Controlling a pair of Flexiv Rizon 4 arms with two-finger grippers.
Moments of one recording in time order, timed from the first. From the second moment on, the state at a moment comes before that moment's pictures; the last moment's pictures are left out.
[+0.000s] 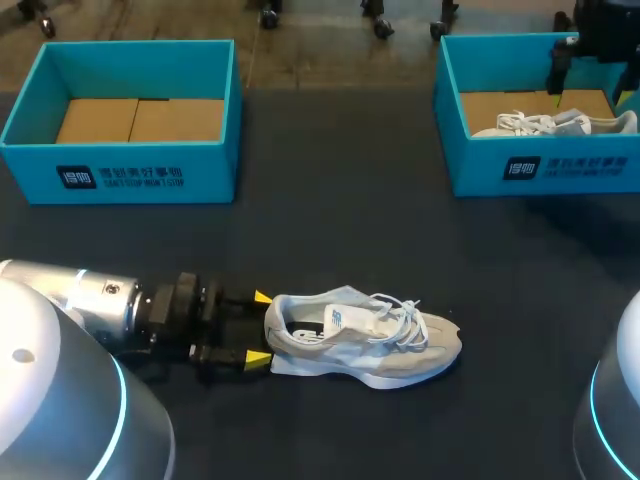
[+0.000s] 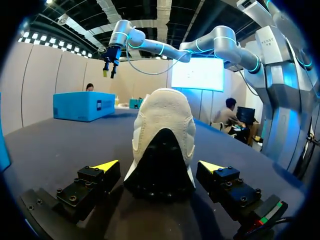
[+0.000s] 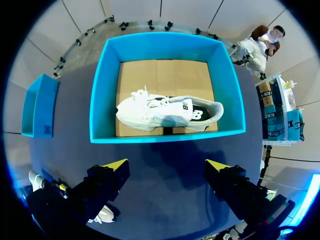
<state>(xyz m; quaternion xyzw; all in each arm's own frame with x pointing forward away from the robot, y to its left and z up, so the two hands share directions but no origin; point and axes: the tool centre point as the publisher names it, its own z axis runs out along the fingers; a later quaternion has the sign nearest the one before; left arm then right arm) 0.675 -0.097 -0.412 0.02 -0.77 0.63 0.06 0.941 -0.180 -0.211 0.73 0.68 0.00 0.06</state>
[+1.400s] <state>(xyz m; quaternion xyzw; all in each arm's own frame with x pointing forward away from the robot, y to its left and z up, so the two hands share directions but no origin) 0.672 -0.117 -0.414 0.00 -0.77 0.63 0.06 0.941 -0.180 -0.211 0.73 0.68 0.00 0.06</state>
